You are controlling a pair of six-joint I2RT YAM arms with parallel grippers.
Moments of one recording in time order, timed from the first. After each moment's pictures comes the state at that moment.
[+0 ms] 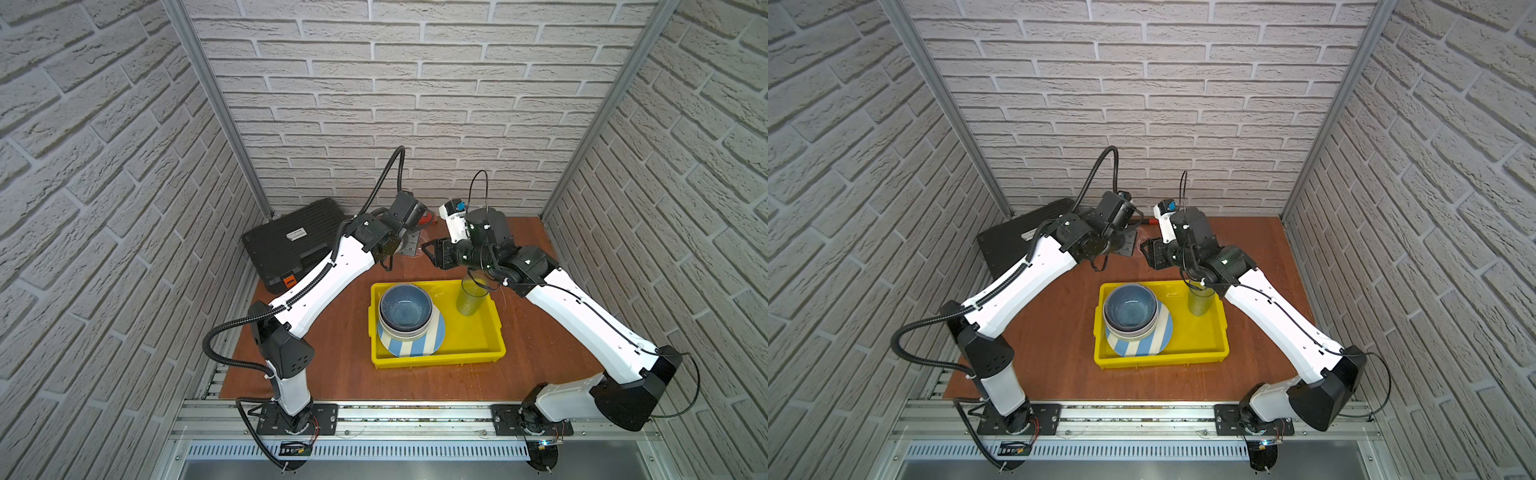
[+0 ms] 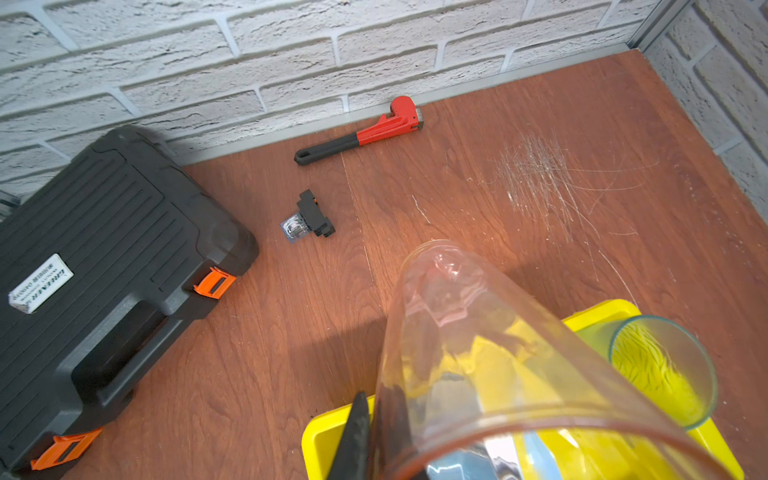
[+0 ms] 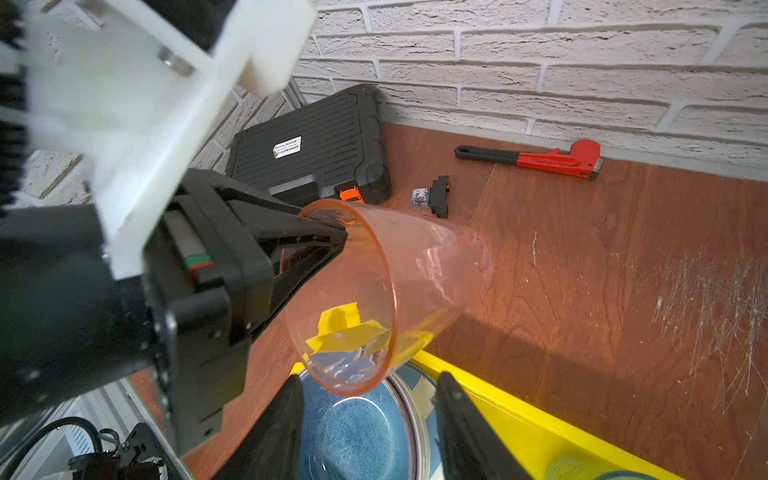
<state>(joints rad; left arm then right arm) -0.79 1.77 1.99 -1.06 -0.36 -0.36 0.61 1.40 1.52 -0.69 -0.01 0.37</state>
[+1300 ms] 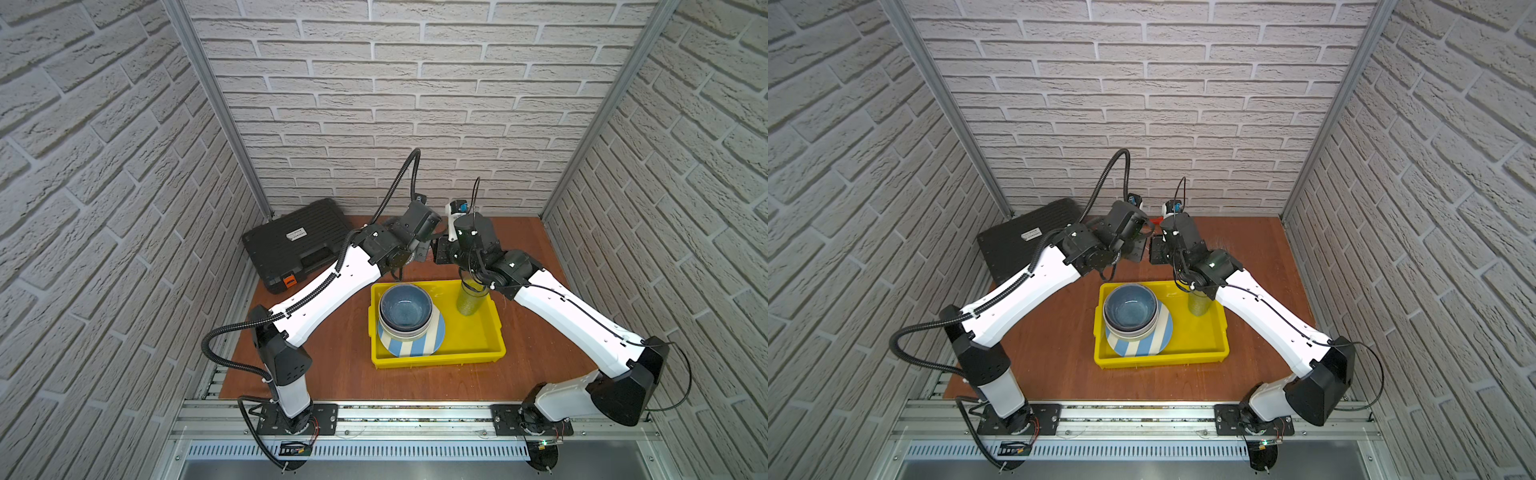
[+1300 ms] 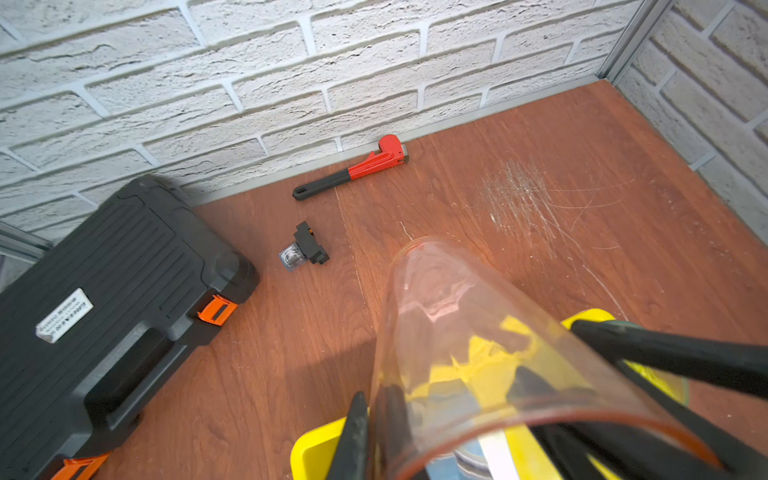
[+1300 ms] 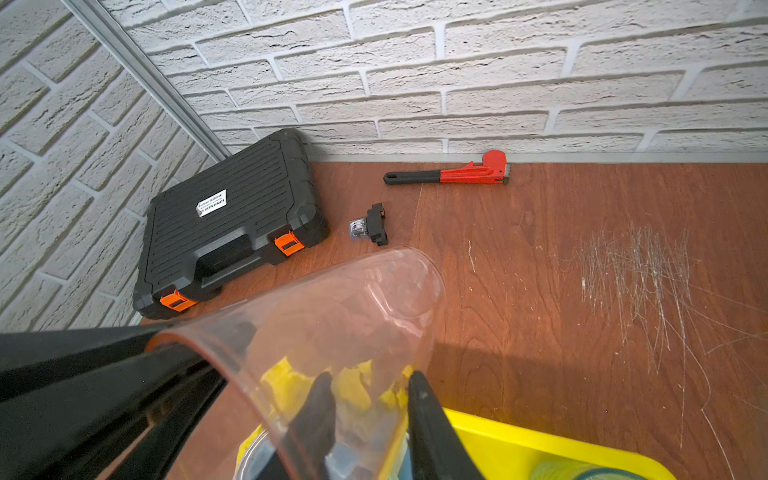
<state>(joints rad) -0.88 1.74 1.94 -0.98 -0.45 -0.34 0.63 1.43 1.45 -0.58 0.25 0.48</state>
